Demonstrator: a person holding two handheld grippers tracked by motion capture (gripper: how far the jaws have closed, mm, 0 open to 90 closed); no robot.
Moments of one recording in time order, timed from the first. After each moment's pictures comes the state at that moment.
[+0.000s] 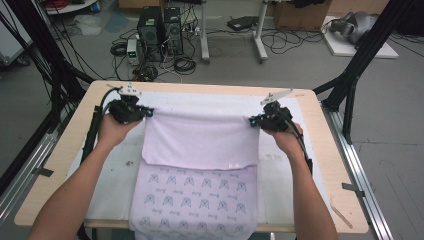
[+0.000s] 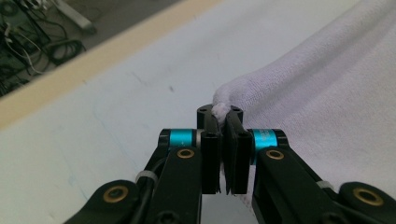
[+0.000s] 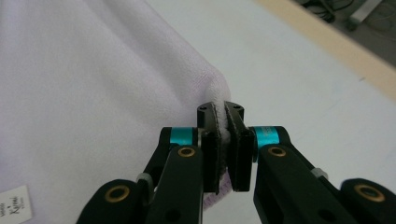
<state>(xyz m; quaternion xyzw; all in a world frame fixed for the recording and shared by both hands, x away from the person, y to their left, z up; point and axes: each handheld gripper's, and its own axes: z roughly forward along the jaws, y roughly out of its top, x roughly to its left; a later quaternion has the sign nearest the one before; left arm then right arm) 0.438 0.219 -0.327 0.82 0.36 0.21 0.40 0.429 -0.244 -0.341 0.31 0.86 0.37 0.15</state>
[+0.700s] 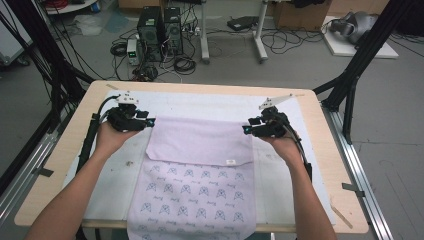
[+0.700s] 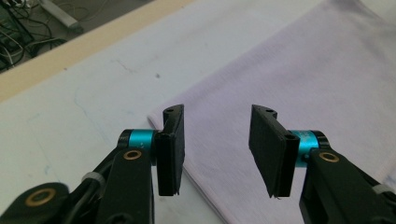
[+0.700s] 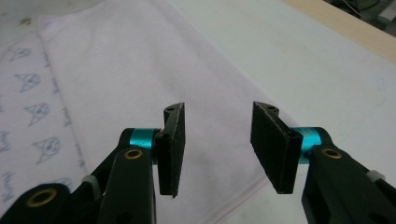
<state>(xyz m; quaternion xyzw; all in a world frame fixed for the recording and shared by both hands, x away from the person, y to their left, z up) 0.406 0.226 -0.370 0.83 0.34 0.17 0.41 0.408 -0.237 -0.362 0.31 0.86 0.40 0.11</state>
